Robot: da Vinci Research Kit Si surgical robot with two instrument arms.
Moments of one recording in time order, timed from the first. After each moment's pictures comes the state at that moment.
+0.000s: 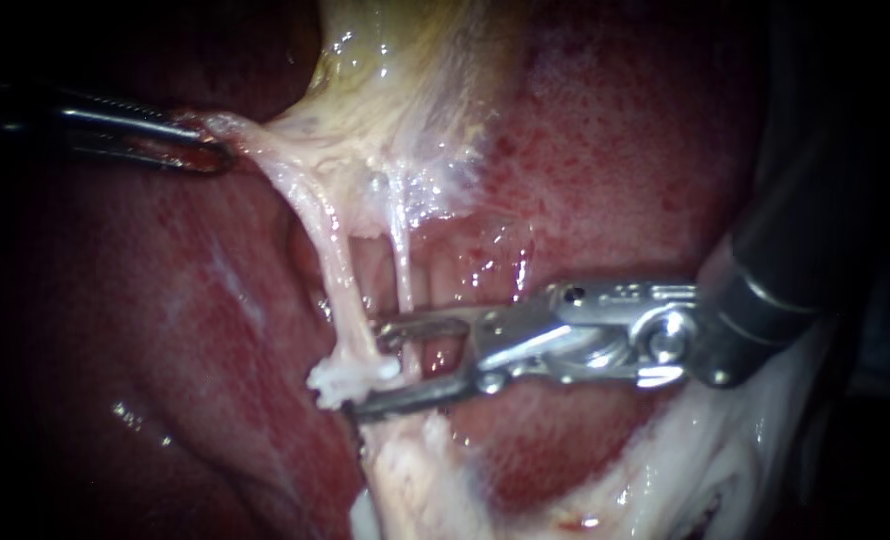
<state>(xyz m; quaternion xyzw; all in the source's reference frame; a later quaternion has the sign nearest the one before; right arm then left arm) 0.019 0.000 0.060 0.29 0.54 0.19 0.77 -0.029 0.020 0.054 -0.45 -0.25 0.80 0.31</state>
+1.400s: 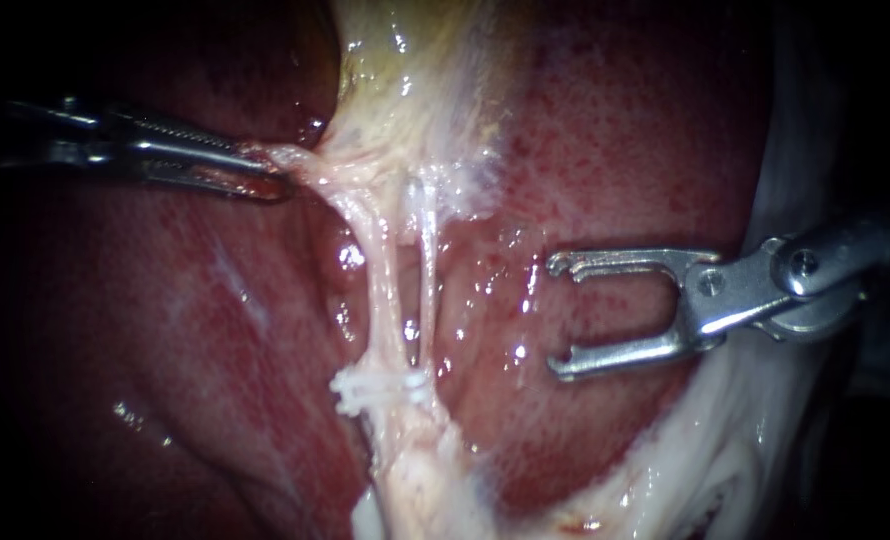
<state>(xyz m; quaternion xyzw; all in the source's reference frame) 0.006 0.003 0.055 0.19 0.56 0.10 0.80 -0.033 0.018 0.059 -0.45 -0.25 0.80 0.30</state>
